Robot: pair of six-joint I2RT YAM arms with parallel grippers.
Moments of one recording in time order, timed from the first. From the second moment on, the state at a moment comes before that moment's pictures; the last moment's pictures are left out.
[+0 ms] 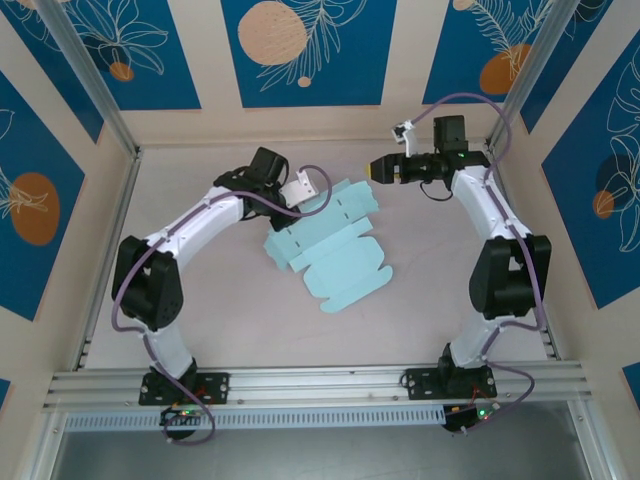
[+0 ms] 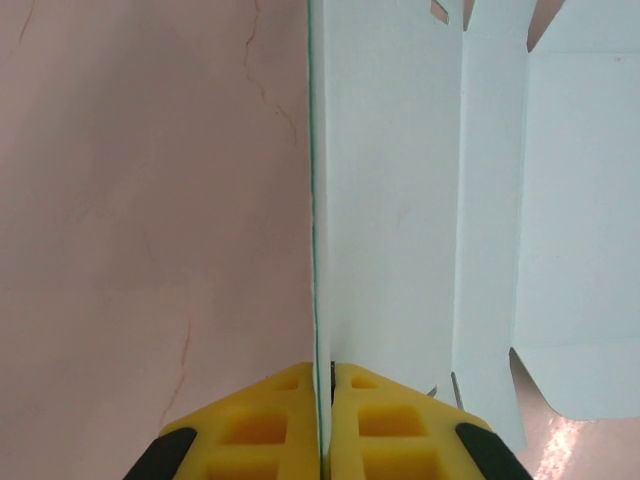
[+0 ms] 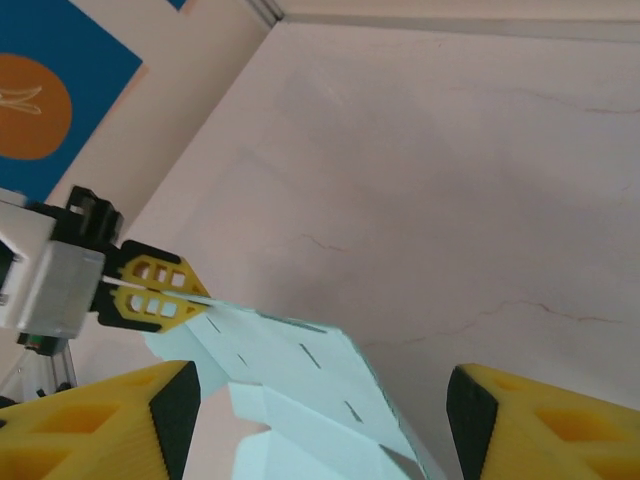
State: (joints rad) left arm -0.51 1.80 1.53 -0.74 0.24 0.60; right arm 0.07 1.77 1.55 -0.62 -0.89 -0.05
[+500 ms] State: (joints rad) left arm -0.48 1.82 1.57 -0.76 0.31 0.72; right arm 0.14 1.81 1.45 -0.58 -0.87 -0.15
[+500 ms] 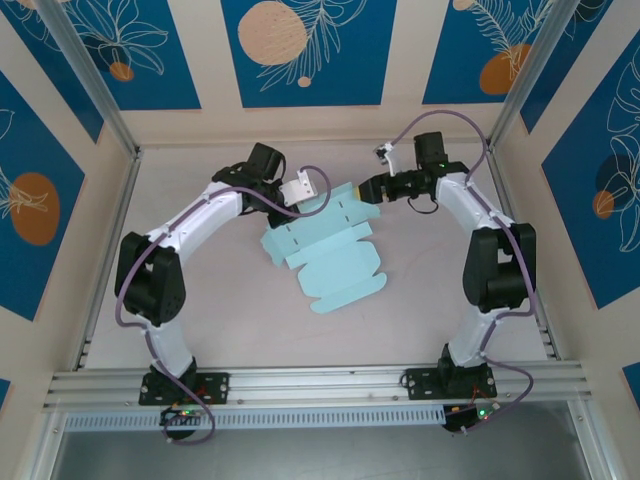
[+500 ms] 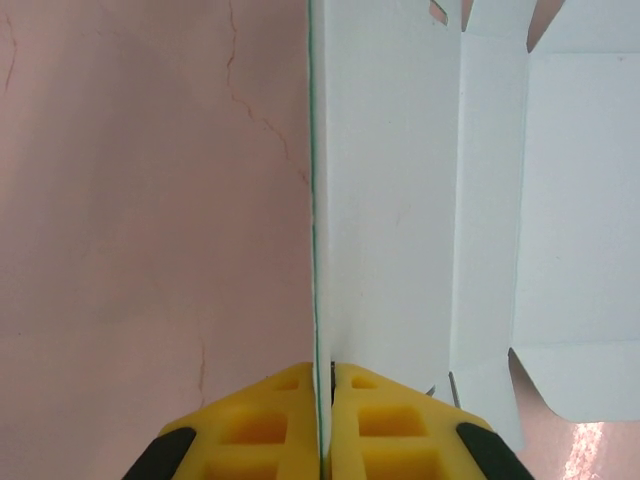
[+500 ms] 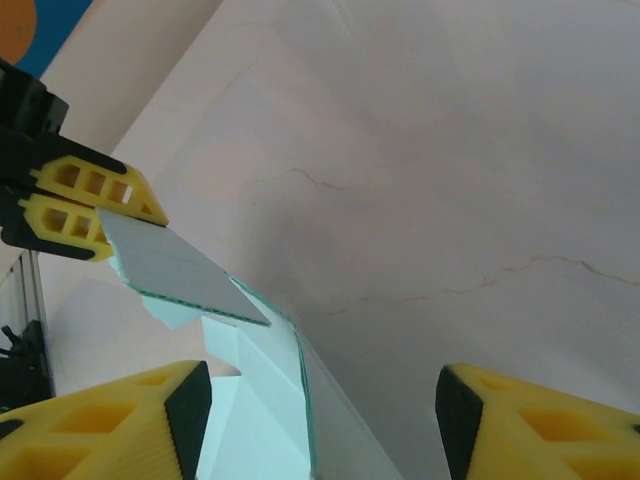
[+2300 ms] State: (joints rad) left arm -0.43 2.00 1.88 -0.77 0.32 0.89; right arm 0.29 1.69 1.20 -0.04 -0.56 -0.20
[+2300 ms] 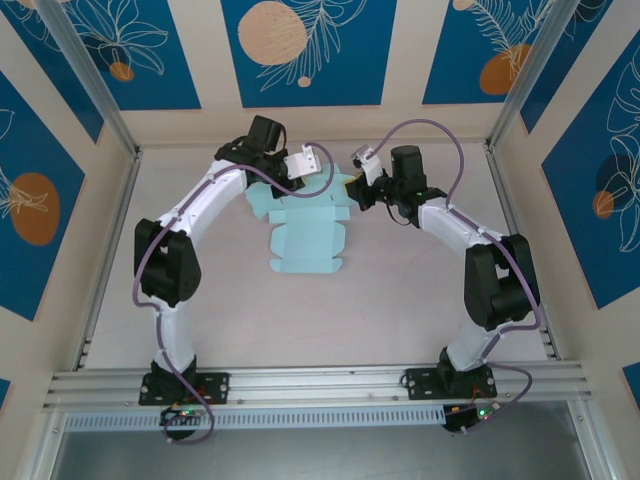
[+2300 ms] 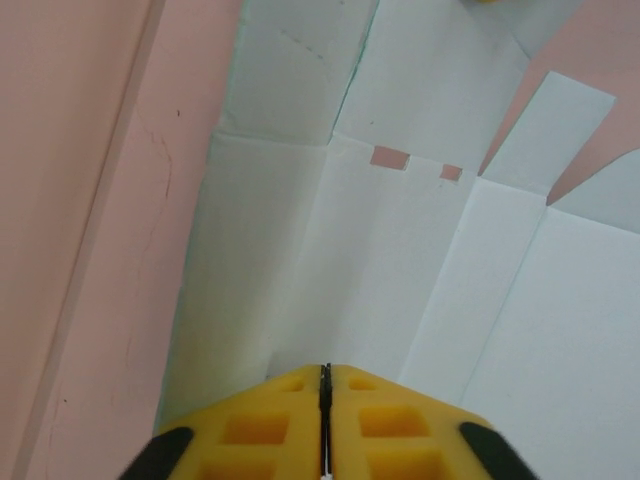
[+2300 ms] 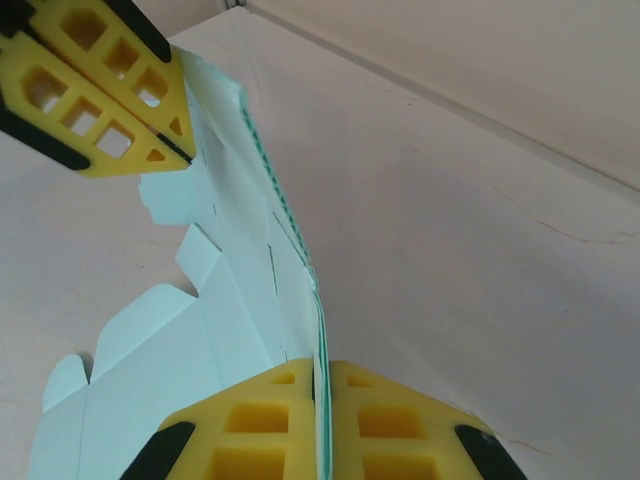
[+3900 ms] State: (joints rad) left arm -0.22 1.91 1.68 -0.54 0.84 0.91; right arm 0.29 1.65 1.11 -0.02 -0.52 -0.19
